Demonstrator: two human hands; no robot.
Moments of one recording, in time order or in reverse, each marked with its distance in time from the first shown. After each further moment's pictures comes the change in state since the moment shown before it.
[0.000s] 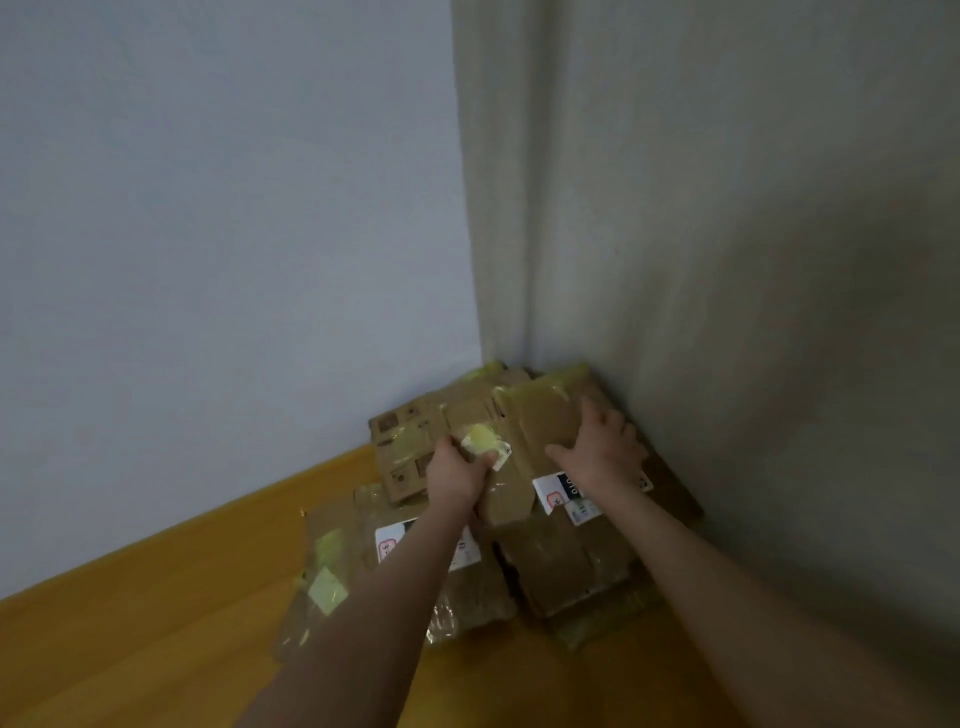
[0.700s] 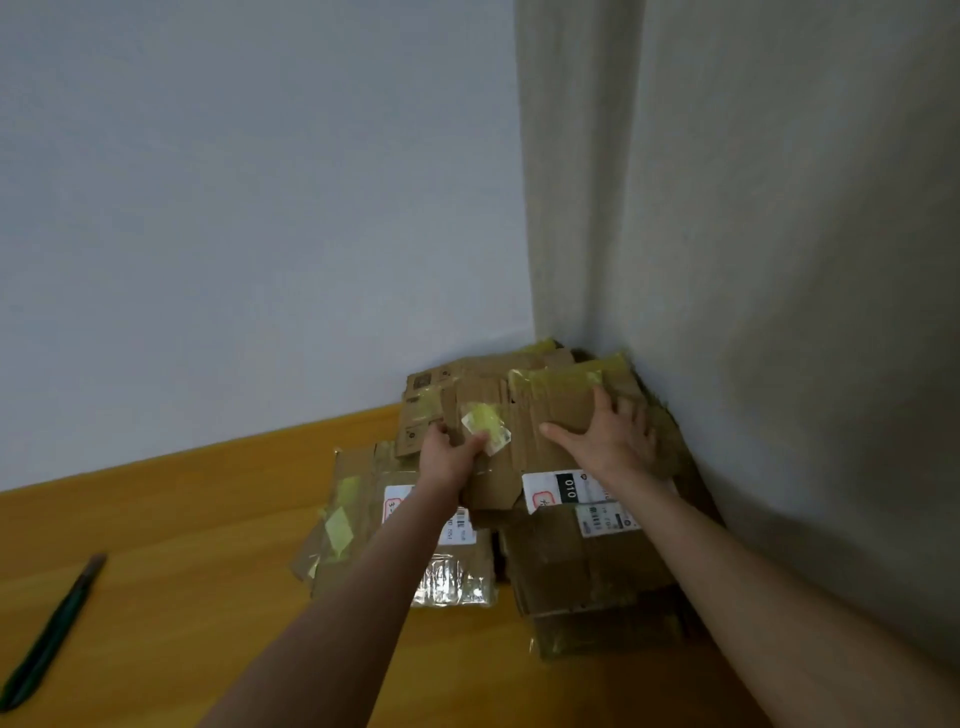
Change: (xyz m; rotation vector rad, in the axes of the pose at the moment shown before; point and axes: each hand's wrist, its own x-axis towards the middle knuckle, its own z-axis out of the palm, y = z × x) left_hand -0.001 0.001 0.007 -0.403 0.202 -0.281; right_hand 0.077 0.014 0.025 0.002 -0.163 -0.260
